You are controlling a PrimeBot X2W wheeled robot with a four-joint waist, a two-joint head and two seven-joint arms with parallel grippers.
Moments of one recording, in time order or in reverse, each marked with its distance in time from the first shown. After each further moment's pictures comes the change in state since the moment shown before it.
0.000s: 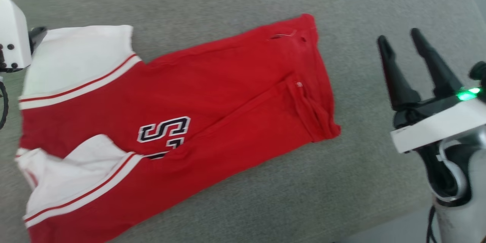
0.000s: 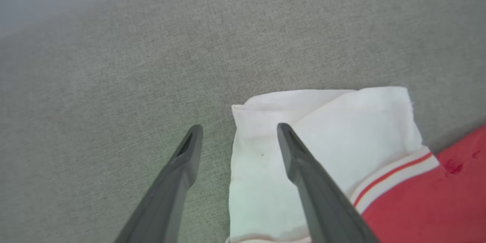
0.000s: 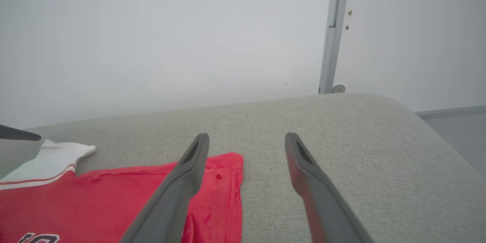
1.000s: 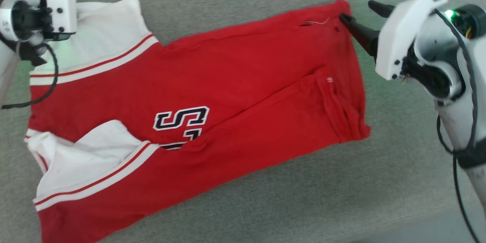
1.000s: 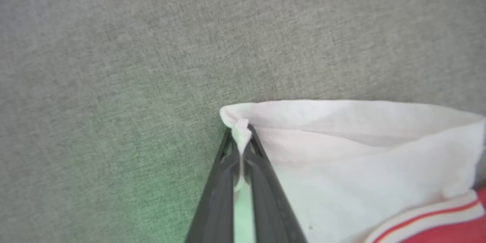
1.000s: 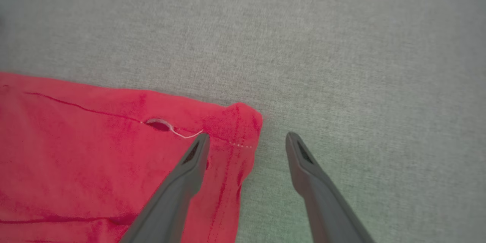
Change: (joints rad) left arm -0.220 -0.284 -0.092 0.410 0.032 -0.089 0.134; right arm -0.529 -0.152 0.305 0.496 0.152 0.000 0.416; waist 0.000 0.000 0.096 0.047
